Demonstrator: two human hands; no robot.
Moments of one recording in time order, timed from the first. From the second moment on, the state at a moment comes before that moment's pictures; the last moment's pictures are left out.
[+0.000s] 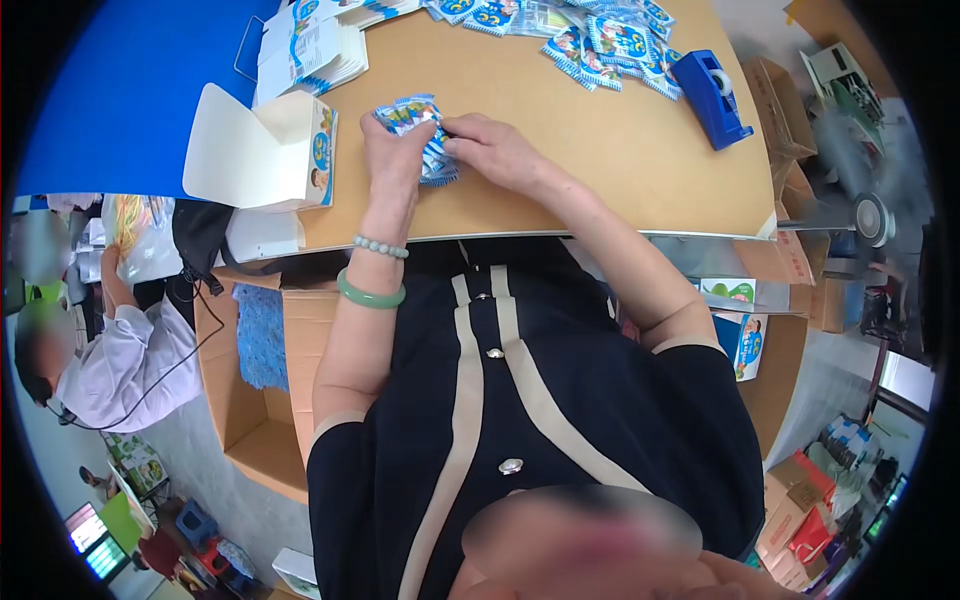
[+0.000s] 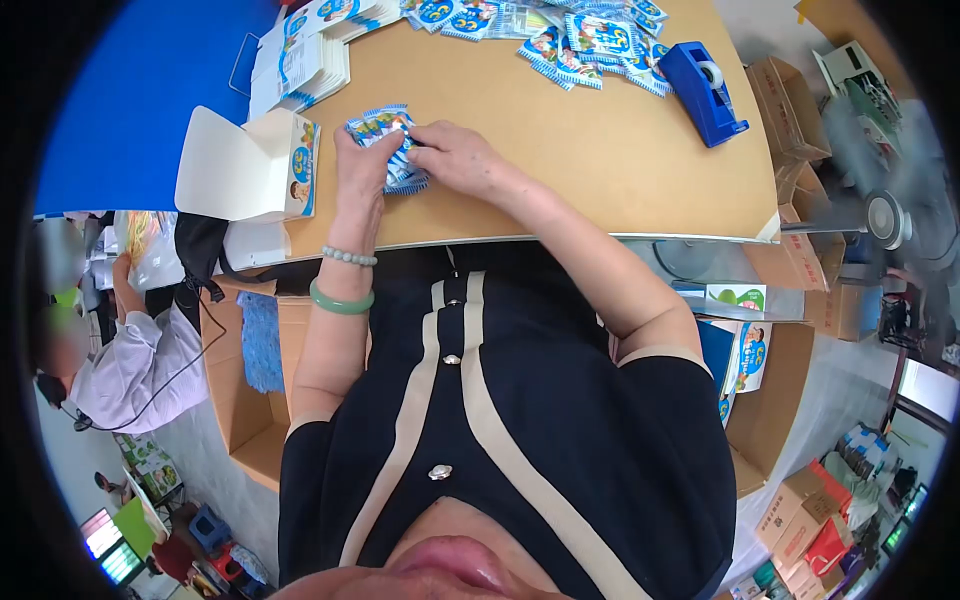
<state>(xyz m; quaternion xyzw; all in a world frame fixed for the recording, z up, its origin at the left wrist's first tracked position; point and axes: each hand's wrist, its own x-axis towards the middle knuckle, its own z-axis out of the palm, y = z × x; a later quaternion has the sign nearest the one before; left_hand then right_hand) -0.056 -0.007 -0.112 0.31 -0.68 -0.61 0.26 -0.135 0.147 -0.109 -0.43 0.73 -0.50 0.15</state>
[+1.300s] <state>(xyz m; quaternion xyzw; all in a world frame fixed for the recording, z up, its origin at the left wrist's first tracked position) -0.046 0.007 -0.103 0.34 -0.77 -0.49 0.21 -0.141 0.202 -0.103 -0.38 0.85 -0.35 -0.15</state>
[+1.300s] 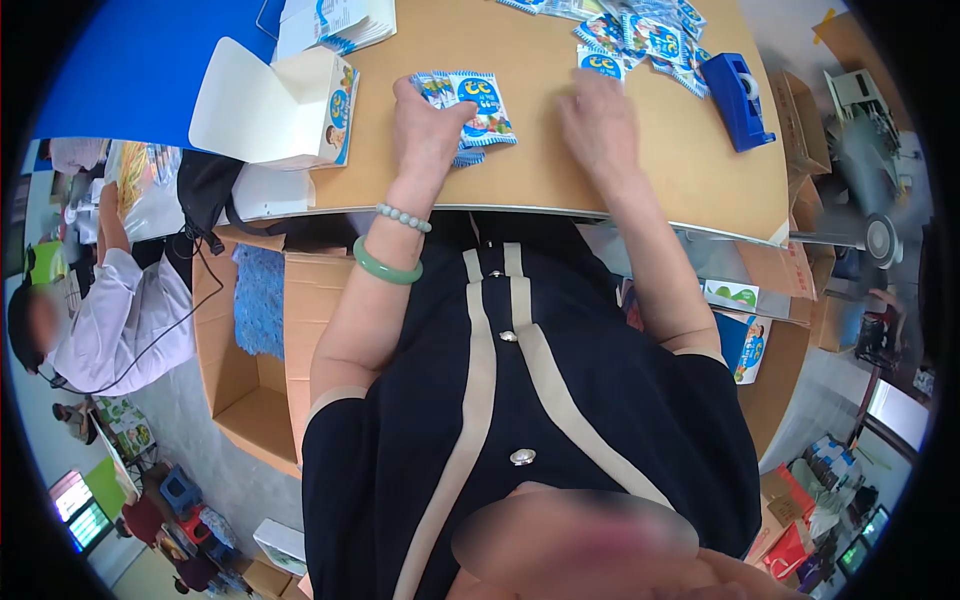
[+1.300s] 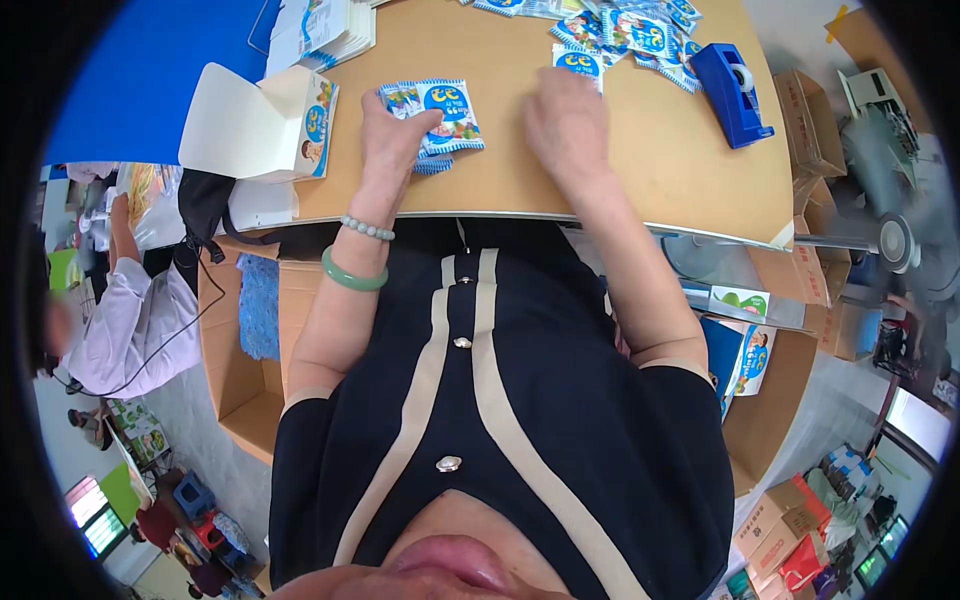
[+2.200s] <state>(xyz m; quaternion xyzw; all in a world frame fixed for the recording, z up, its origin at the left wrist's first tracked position) -0.042 0.014 -0.092 0.38 -0.79 -0.45 0.17 -0.206 0.186 -0.103 -0.28 0.92 -0.26 -0.11</state>
